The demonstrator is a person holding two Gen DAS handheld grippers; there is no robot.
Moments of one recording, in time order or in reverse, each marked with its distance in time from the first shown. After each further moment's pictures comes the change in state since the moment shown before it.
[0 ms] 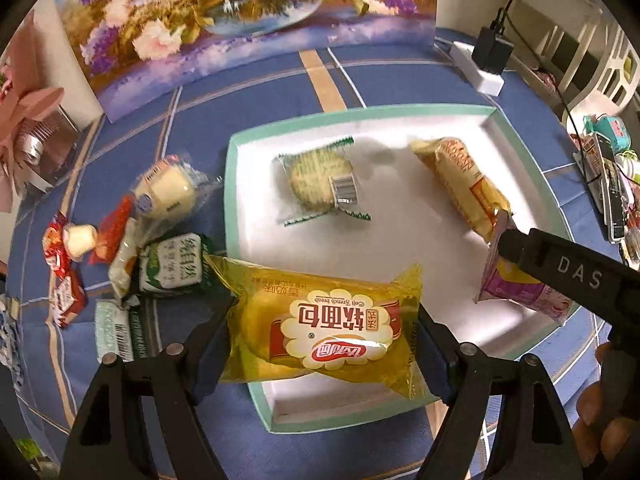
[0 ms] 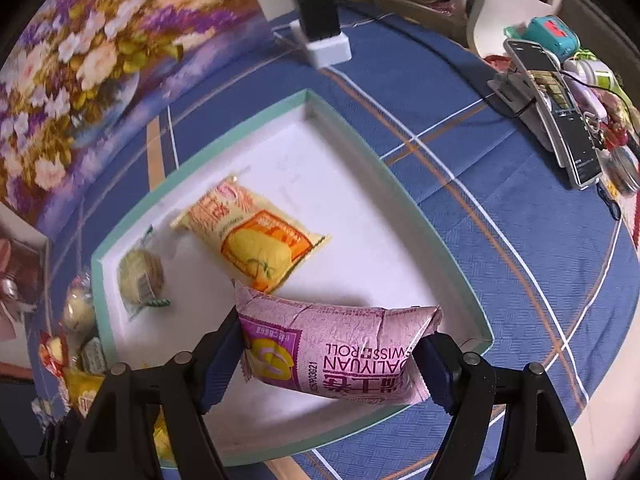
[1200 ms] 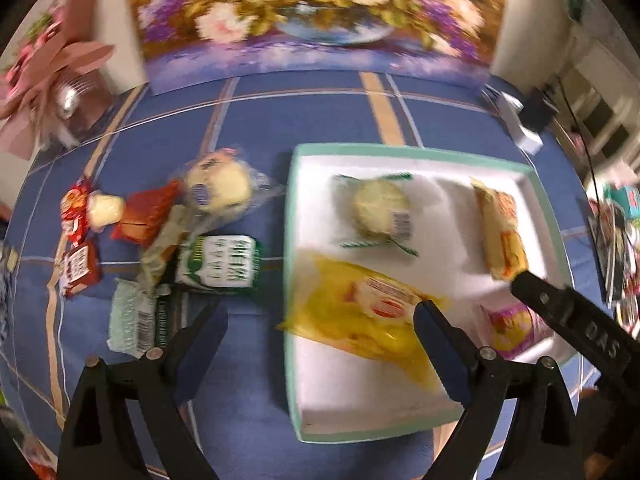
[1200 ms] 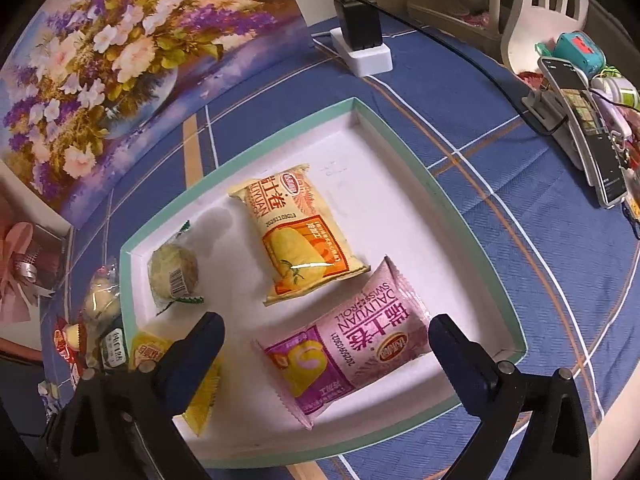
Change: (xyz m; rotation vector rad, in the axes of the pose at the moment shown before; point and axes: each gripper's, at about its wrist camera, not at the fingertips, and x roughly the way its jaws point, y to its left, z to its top) left arm -0.014 0.048 0.006 -0.203 -0.058 0.016; right arm -0.013 0.014 0.002 -0.053 -0.042 0.101
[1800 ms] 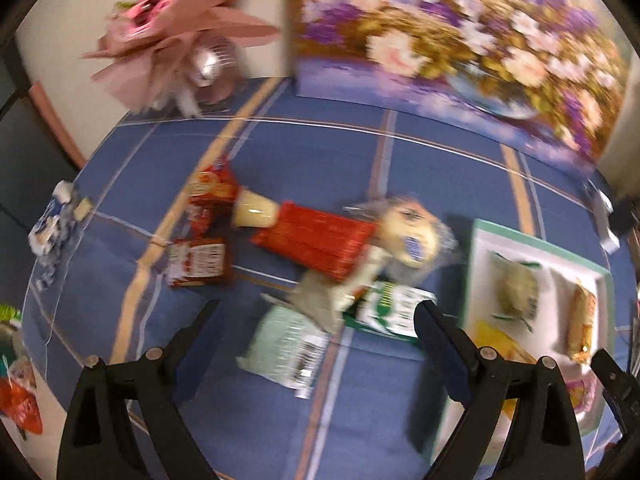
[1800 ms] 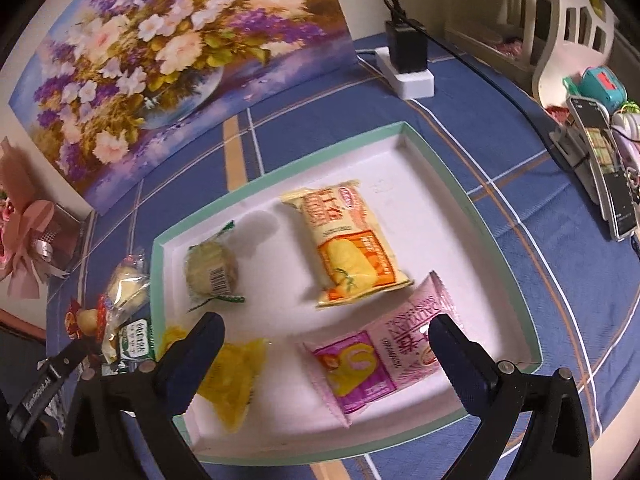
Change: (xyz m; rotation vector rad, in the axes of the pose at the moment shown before) left arm -0.020 0.120 0.013 -0.274 -0.067 0.211; right arm -0.014 0.031 -0.001 -0.091 -0.050 0.038
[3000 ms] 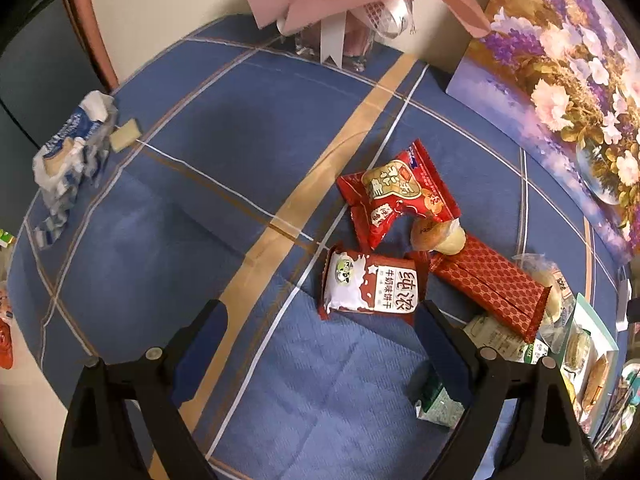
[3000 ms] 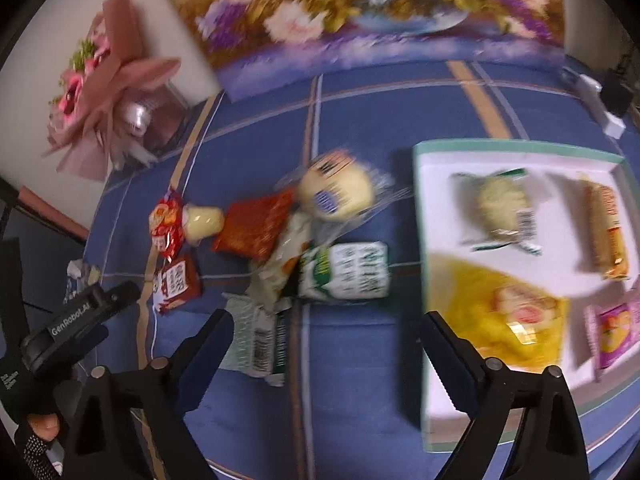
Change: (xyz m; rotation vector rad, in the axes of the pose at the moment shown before) left arm 0.059 0.162 0.026 -0.241 0.149 -0.044; right arm 0.040 0.219 -0.070 -0.310 0.161 0.182
